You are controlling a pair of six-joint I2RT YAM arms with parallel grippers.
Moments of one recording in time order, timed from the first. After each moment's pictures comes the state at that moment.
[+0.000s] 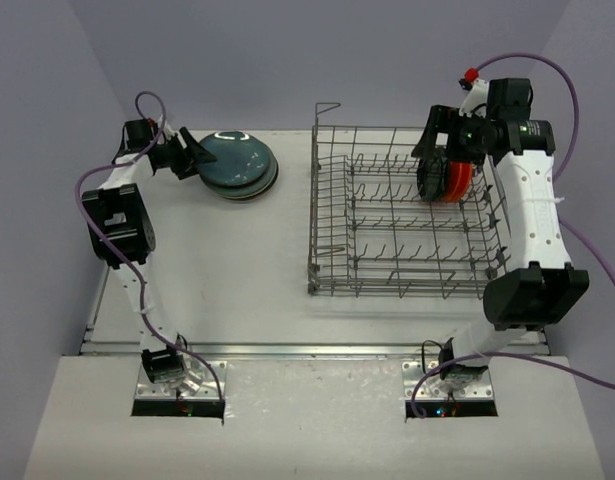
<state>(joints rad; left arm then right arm) 0.28 2.22 1.78 -0.33 0.73 -0.42 -0.06 1.64 1.83 -0.95 -0.34 0.08</state>
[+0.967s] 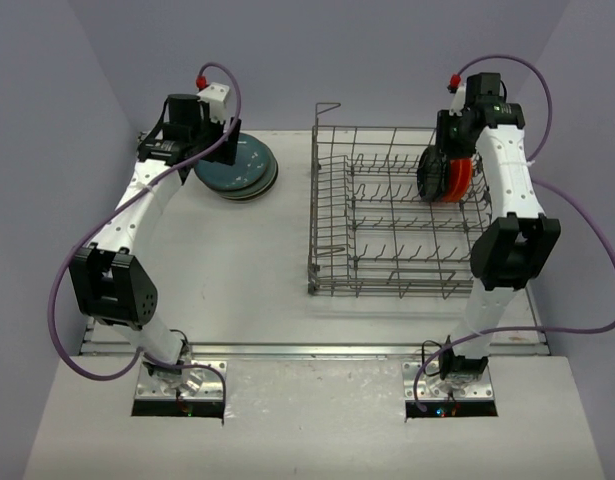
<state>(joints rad) -0.11 1.63 1.59 -0.51 0.02 0.14 -0.06 1.96 2.03 -0.98 -0.06 -0.01</state>
